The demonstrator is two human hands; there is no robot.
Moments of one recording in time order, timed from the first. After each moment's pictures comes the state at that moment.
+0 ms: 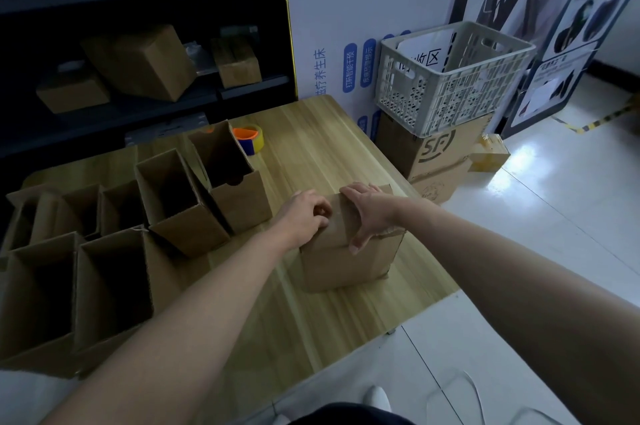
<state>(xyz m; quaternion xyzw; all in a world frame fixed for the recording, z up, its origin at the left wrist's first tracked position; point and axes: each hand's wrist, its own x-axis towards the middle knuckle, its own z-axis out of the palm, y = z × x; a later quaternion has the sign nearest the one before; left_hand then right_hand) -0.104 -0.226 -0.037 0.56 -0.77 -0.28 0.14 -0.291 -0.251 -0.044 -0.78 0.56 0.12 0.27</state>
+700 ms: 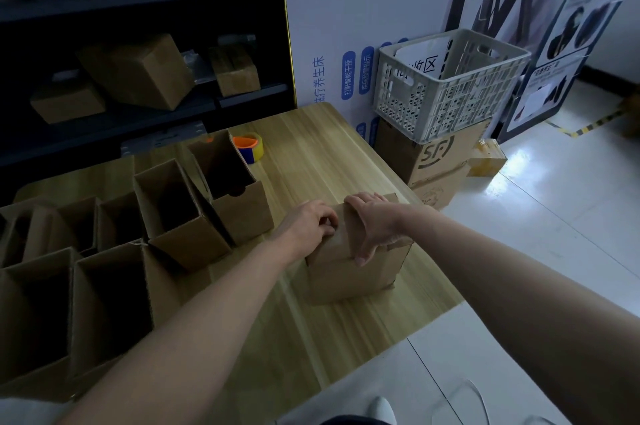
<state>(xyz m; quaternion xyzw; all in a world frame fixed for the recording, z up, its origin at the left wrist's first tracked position) -0.099 -0.237 -0.046 0.52 -0.79 -0.30 0.14 -0.282 -0.251 -0.036 -0.77 0.57 0.15 0.26</state>
